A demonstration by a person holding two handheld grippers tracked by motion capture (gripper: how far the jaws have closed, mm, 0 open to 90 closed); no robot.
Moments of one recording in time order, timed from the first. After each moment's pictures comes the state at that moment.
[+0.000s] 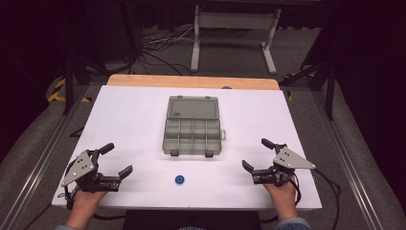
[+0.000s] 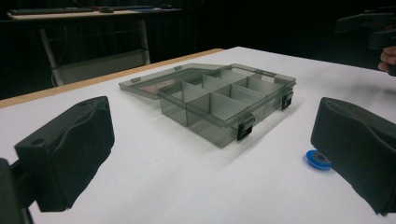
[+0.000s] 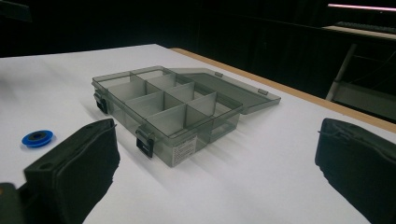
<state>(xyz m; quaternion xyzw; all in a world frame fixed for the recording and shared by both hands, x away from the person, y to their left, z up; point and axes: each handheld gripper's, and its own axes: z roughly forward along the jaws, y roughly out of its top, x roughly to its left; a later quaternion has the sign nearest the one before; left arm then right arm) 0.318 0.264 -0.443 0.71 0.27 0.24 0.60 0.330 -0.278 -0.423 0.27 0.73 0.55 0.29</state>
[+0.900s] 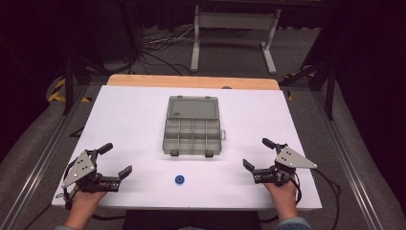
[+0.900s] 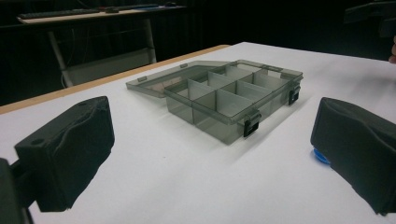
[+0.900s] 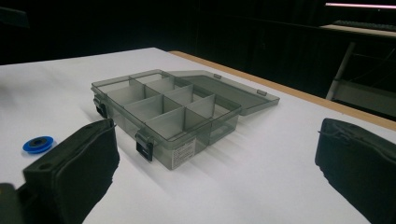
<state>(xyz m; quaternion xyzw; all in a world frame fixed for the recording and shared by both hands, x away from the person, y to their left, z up) 0.316 0.265 -0.440 0.72 0.27 0.25 0.59 0.331 -0.280 -0.422 0.28 0.72 0.56 0.29</state>
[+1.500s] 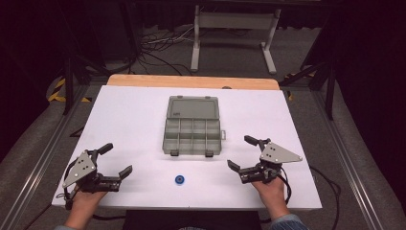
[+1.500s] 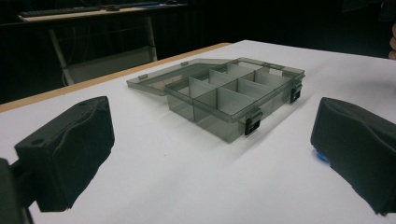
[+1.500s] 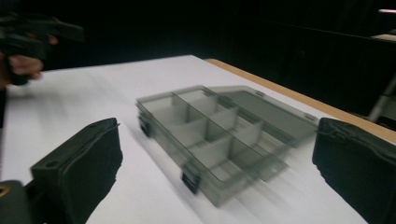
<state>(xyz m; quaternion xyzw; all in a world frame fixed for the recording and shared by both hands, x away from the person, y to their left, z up) 0.316 0.264 -0.442 0.72 0.27 0.25 0.58 0.335 -0.237 -0.401 0.22 0.75 0.58 0.24</state>
